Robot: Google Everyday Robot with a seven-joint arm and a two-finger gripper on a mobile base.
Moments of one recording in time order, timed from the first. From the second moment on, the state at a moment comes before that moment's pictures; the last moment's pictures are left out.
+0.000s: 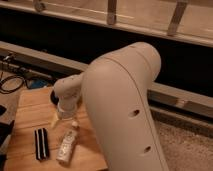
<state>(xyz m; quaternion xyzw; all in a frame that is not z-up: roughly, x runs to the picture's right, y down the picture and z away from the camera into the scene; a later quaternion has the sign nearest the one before) -0.209 0.190 0.764 -0.43 0.14 0.51 0.73</state>
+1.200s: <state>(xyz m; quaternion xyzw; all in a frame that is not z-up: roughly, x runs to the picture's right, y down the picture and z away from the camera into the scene) -0.180 0.220 0.815 -0.44 0.20 0.56 0.68</state>
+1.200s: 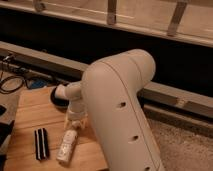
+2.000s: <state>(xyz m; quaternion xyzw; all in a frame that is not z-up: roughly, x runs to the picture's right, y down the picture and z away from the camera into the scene) -0.196 0.210 0.793 -0.43 0.18 0.54 0.70</state>
